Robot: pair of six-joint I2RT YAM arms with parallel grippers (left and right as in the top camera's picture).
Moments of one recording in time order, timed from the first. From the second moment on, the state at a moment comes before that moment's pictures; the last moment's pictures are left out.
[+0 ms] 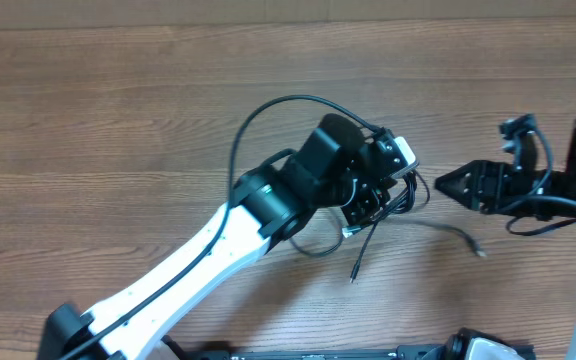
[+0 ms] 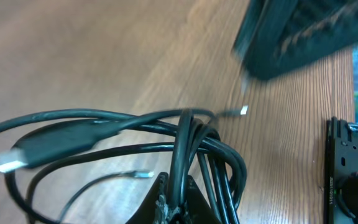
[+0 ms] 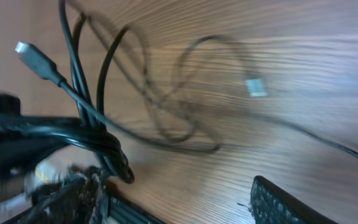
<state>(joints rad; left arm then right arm) -0.81 1.53 1.32 -0.44 0.34 0.15 -0.32 1.31 1.34 -1.45 -0.75 -0.29</state>
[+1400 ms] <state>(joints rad) -0.84 1.34 1.32 -0.41 0.09 -0.34 -0.11 1.23 1.34 -1.42 -1.05 -0.51</state>
